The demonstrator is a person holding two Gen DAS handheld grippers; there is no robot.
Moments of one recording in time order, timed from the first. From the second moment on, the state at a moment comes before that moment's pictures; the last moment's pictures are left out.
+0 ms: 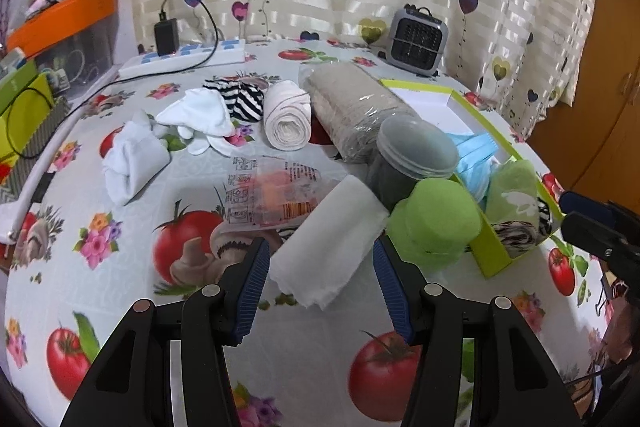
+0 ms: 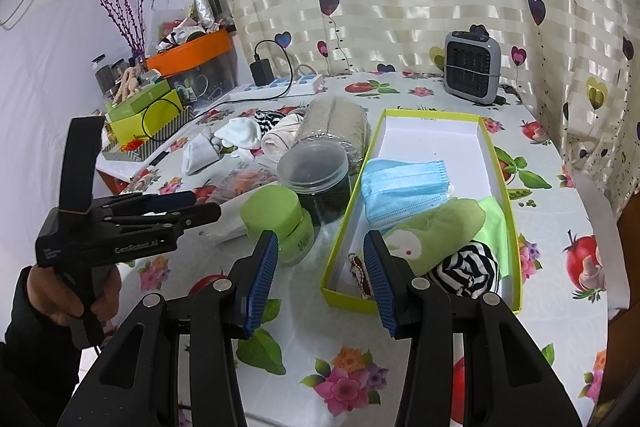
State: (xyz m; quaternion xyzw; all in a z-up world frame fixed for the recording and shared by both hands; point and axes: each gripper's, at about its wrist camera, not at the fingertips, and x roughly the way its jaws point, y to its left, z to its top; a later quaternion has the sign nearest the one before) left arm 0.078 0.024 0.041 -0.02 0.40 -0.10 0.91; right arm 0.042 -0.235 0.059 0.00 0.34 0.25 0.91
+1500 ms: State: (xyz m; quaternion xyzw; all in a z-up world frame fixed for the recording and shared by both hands) left arm 0.066 0.045 0.014 -0.04 0.42 -0.07 0.90; right arm 0.043 -0.229 0.065 0.01 0.33 0.26 0.91
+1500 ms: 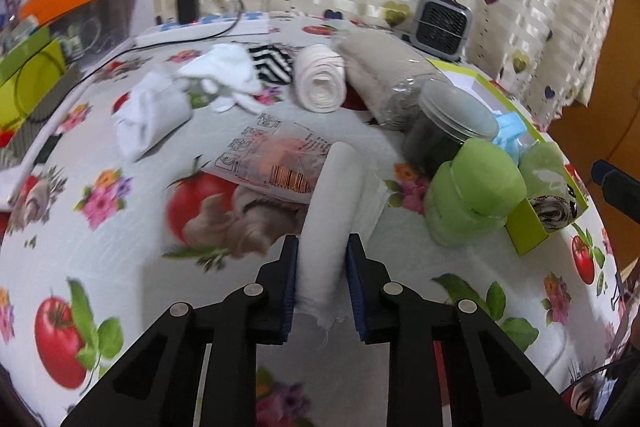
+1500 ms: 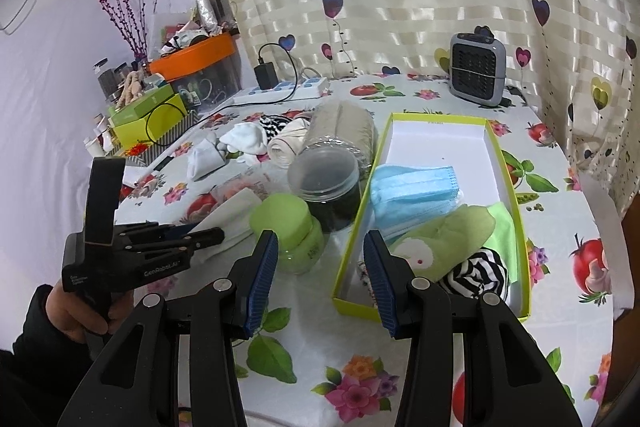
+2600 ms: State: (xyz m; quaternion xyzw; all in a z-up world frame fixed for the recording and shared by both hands) left arm -0.030 0.102 0.008 -0.05 0.42 -0.15 0.89; right arm 0.036 -0.070 0.041 -0.14 0.36 0.40 0.83
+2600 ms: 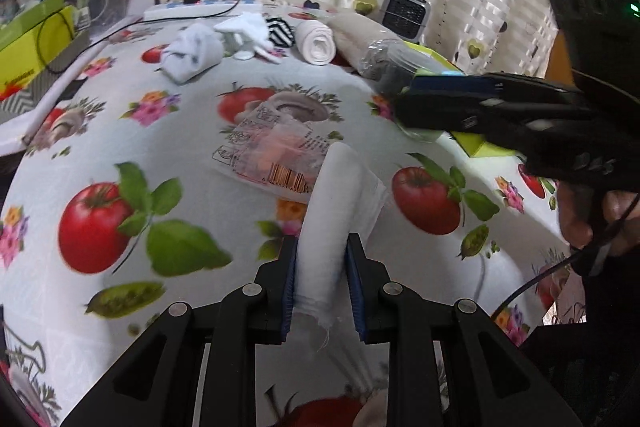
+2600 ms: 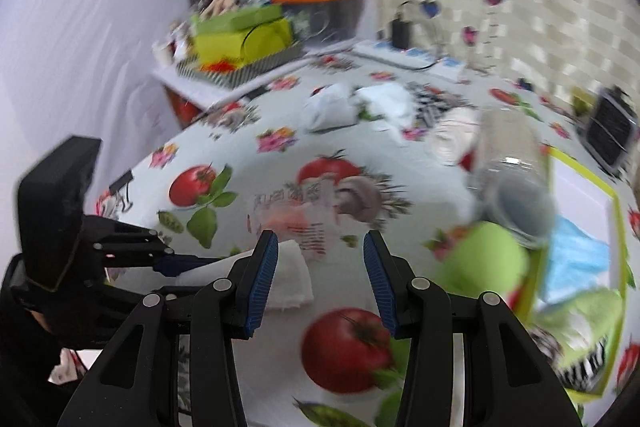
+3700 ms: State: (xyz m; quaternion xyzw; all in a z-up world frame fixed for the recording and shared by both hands) left arm -0.036 0.104 0.007 -0.06 0.41 -0.12 0.90; right arm 0.059 -0.010 0.026 -0.17 0.36 0.41 0.82
